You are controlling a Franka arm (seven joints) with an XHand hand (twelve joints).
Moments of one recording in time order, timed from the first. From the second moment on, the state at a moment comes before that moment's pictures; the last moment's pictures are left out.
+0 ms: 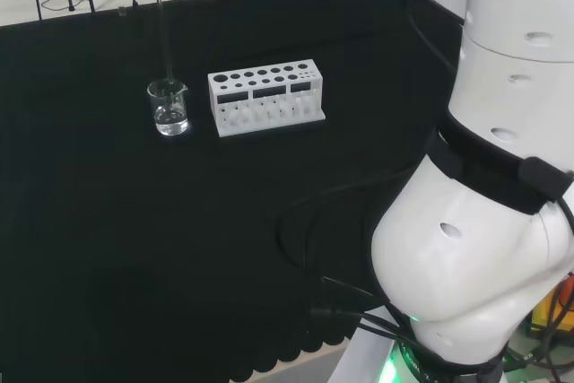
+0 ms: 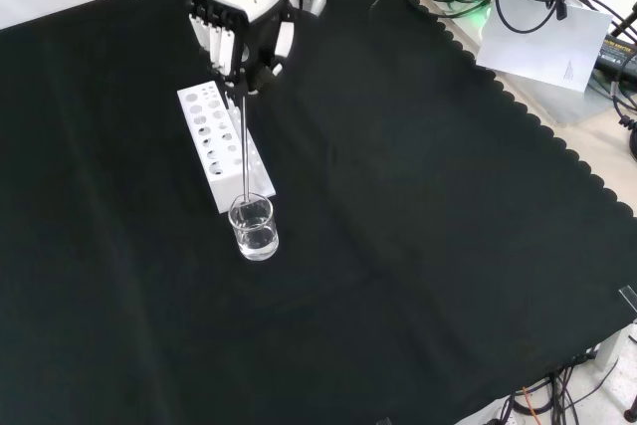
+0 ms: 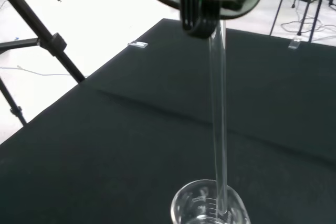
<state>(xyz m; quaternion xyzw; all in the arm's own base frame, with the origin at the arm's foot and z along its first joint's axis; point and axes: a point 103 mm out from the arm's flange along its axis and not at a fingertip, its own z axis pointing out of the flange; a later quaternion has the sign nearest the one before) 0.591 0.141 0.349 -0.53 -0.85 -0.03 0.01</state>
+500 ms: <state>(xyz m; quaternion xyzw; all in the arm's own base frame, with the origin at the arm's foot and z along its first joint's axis) 0.580 0.076 0.378 -0.58 -0.81 -0.03 0.00</state>
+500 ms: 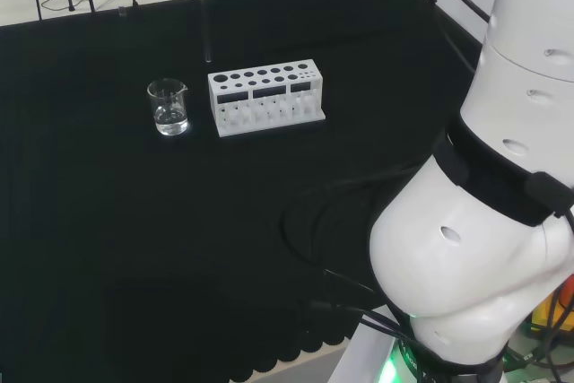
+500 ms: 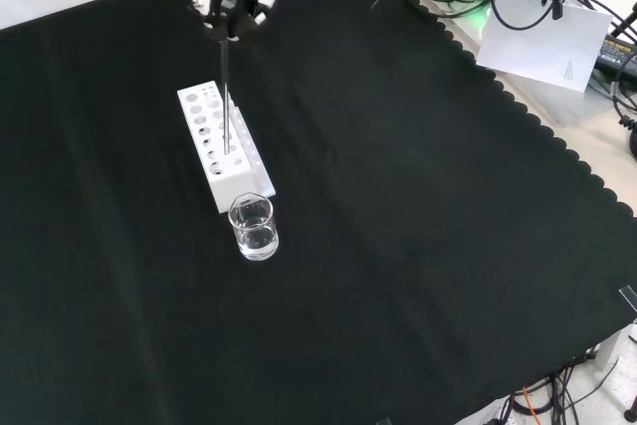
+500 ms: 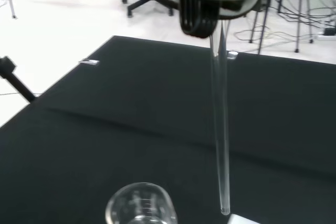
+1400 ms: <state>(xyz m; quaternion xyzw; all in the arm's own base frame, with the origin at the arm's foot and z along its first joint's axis) 0.570 -0.049 0.374 -0.65 -0.76 -0.03 -0.01</state>
